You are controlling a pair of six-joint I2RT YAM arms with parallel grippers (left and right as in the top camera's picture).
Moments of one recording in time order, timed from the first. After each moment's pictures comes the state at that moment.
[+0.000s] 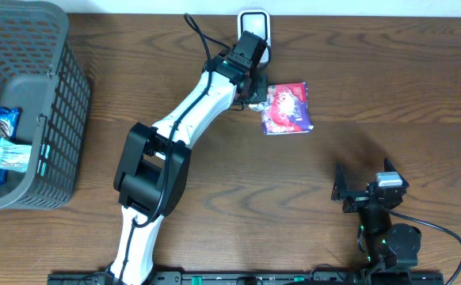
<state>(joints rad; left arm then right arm) -0.51 2.21 1.82 -0.71 0.13 -0.47 0.03 0.01 0.01 -0.07 -0.05 0.00</state>
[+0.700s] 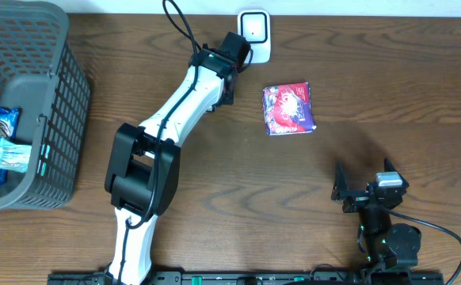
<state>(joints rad) -0.46 2.18 1.82 -0.98 -0.35 -0.45 0.03 0.01 0.01 -0.07 -0.05 0.00</state>
